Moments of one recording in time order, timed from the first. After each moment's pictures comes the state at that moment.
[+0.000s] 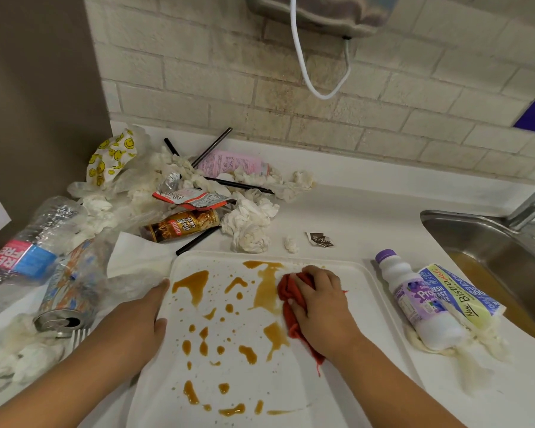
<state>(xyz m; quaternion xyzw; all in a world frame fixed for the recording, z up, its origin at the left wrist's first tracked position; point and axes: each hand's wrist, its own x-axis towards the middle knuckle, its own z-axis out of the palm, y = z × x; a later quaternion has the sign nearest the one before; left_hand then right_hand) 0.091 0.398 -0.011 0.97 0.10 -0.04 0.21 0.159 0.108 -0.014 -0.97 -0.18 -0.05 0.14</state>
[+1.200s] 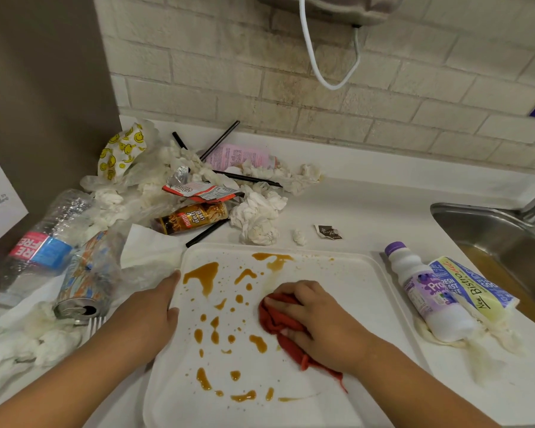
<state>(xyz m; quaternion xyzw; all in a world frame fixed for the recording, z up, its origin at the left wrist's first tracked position) 0.092 0.399 -0.013 0.97 0.10 -0.03 0.23 0.142 0.107 -0.010 -0.91 -0.39 0.04 0.14</state>
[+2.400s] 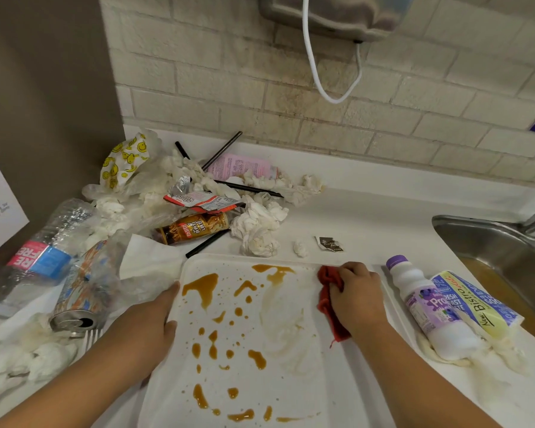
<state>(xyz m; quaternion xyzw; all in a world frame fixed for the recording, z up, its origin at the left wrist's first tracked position) 0.089 0.398 -0.010 0.97 0.10 -0.04 0.22 0.196 0.086 -0.006 -0.99 0.03 -0.07 0.15</state>
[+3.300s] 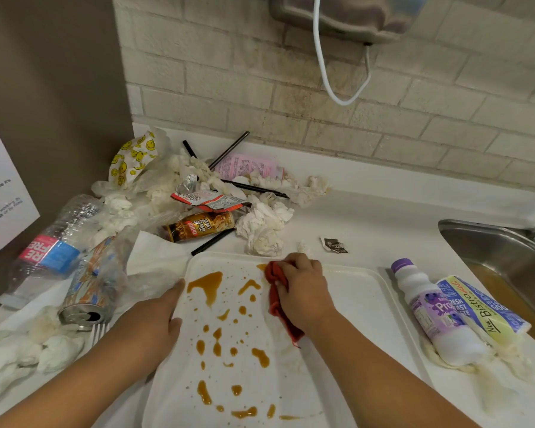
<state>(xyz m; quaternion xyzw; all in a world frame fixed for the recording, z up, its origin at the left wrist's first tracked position) 0.088 0.399 -0.010 0.97 0.10 -0.04 0.23 0.191 0.166 -0.006 -0.97 -0.17 -0.04 0.17</state>
